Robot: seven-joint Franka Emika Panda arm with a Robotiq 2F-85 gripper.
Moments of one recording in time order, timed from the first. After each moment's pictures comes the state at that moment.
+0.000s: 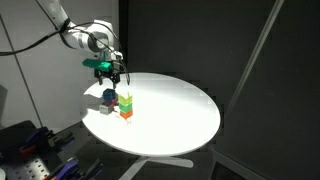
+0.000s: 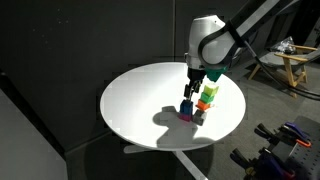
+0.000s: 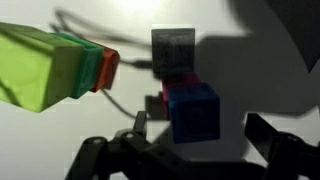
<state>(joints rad) 0.13 0.28 0.11 -2.23 -0.06 2.52 -0.03</state>
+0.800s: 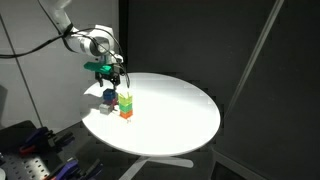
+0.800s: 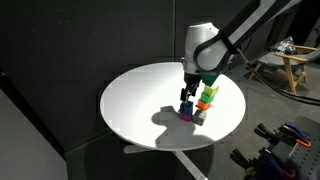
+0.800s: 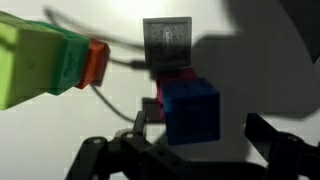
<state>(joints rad) 0.14 0.35 0.11 -2.19 -0.06 2.55 -0.02</state>
